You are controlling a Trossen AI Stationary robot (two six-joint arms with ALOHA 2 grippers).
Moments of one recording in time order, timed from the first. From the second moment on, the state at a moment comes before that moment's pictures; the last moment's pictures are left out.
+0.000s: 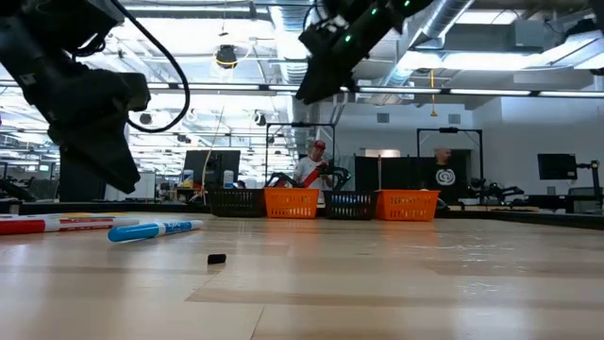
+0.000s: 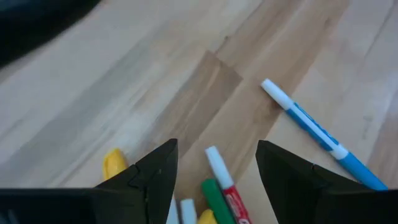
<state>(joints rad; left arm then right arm) -0.35 1.05 0.38 -0.32 -0.43 -0.85 -0.35 1.77 1.57 -0.49 0.03 0.01</state>
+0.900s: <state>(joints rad) -0.22 1.22 0.38 -0.47 -0.47 -1.00 -0.01 1.44 0.94 -0.09 0.05 0.05</state>
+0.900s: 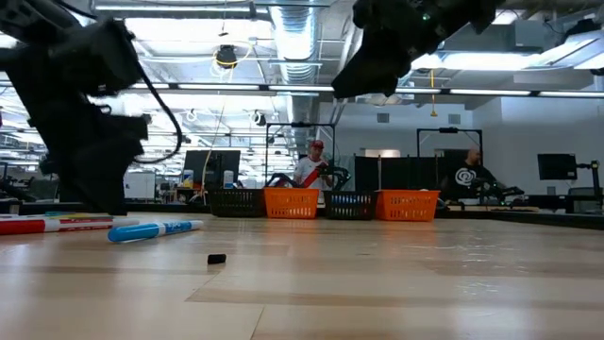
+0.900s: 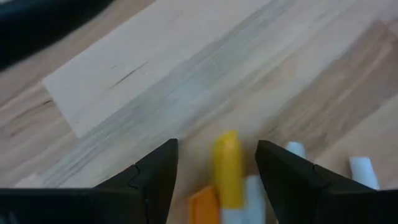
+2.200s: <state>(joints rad) -0.17 1.25 0.38 -0.37 -0.45 -0.97 0.10 1.67 0.94 0.11 0.05 0.05</state>
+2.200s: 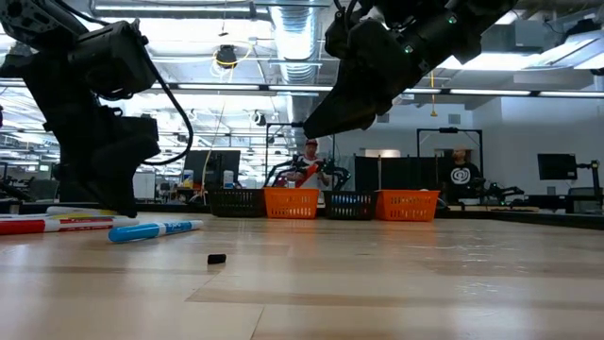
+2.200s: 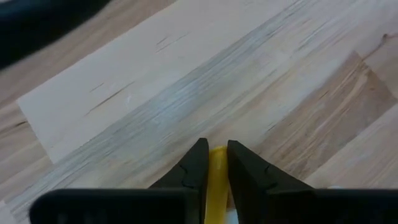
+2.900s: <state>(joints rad) -0.17 1.25 0.52 -0.33 -0.56 -0.79 0.10 1.67 0.94 0.20 0.05 0.04</state>
